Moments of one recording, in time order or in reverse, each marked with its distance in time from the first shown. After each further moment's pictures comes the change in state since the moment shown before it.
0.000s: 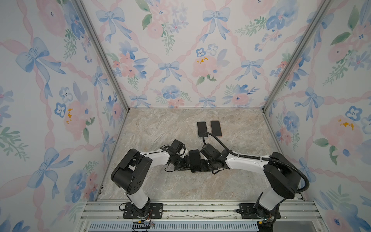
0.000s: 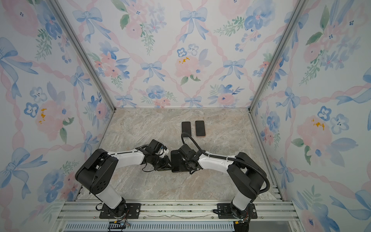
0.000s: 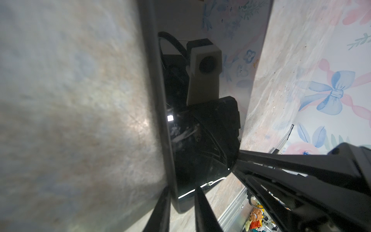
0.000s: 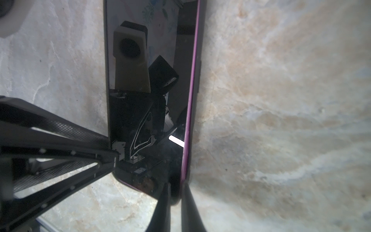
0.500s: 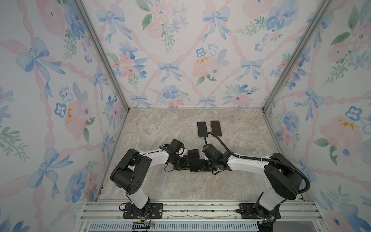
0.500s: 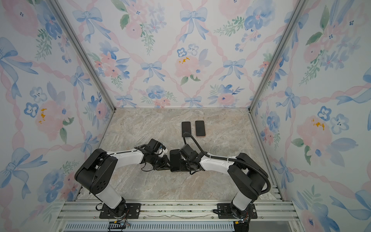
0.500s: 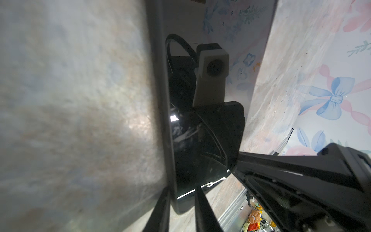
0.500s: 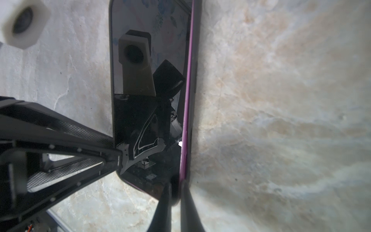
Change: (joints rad) left arm 0.020 0.000 0.005 -0.019 0.000 0.000; right arm -0.016 -0.021 -0.069 0.131 -0.050 0.041
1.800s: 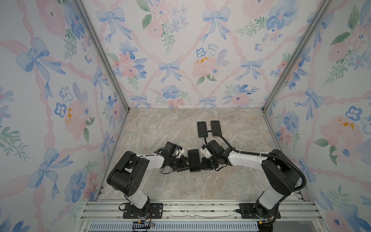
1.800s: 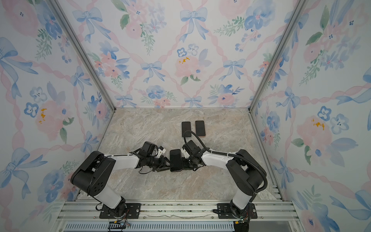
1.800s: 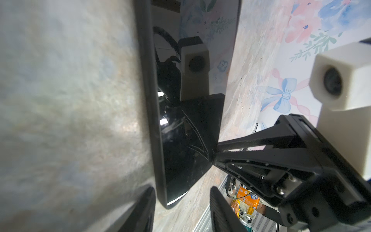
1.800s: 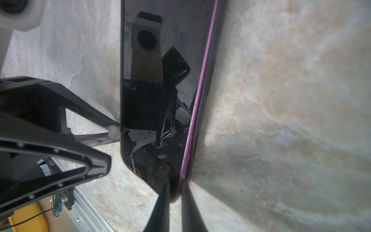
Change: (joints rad) left arm 0.068 -0.034 -0.150 0.257 0.161 -0.051; right arm -0.097 0.024 0.043 -0.045 -0.216 -0.160
